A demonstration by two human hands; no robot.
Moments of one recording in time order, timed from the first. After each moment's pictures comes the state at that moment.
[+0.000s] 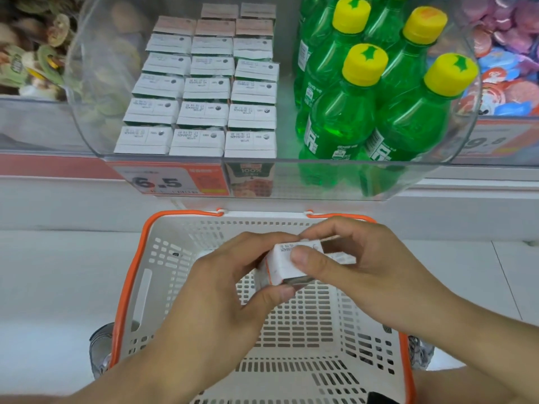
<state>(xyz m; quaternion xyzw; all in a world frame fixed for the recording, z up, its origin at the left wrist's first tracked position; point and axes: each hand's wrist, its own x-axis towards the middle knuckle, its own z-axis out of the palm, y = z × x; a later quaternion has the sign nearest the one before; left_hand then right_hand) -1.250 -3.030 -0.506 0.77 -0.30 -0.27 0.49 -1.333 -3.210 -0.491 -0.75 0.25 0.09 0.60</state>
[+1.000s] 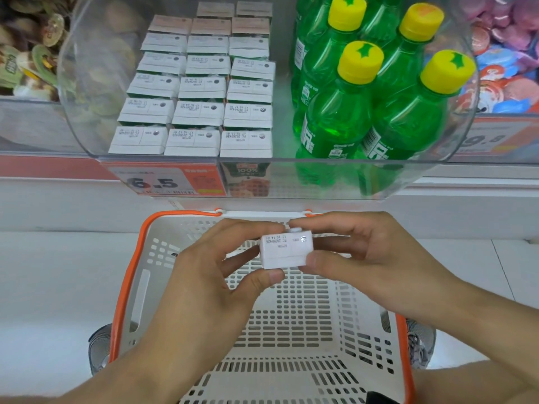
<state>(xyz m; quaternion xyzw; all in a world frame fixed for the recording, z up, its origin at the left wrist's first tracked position) -1.246 -3.035 -0.502 0.76 -0.23 -0.25 0.56 -1.329 -3.220 -0.487 -0.73 0.22 0.10 0.64</state>
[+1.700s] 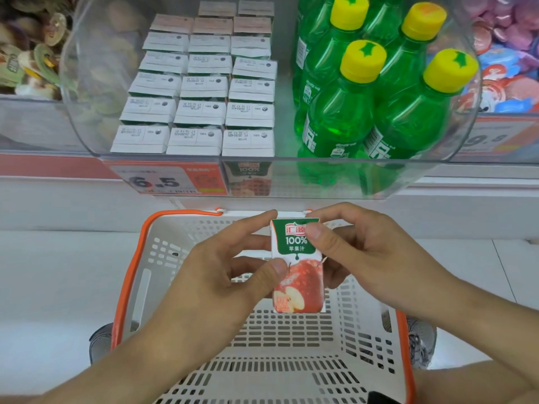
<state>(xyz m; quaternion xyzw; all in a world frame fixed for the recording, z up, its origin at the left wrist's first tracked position) -1.242 -3.035 -0.507 0.70 -0.15 -0.38 0.58 -1.327 -3.223 -0.497 -0.75 0.24 0.10 0.61</state>
